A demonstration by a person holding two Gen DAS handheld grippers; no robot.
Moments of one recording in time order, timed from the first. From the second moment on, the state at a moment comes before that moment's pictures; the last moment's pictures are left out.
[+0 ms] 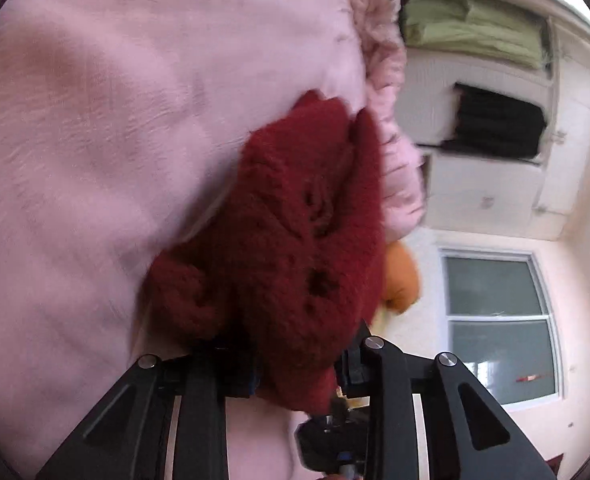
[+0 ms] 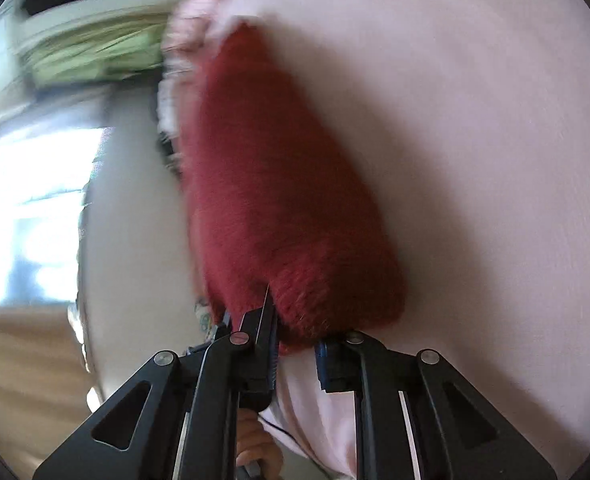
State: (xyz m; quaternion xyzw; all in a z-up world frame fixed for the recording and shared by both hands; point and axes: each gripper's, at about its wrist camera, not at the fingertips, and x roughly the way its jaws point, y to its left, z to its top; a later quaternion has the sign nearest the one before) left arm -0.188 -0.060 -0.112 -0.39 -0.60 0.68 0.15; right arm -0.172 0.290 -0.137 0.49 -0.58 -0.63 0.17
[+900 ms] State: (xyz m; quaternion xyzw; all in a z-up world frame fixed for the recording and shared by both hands) left arm -0.188 -0.084 -0.072 -0.41 -0.48 0.77 0.08; right arm -0.168 0.294 -0.101 0.51 -0.48 -0.70 0.12
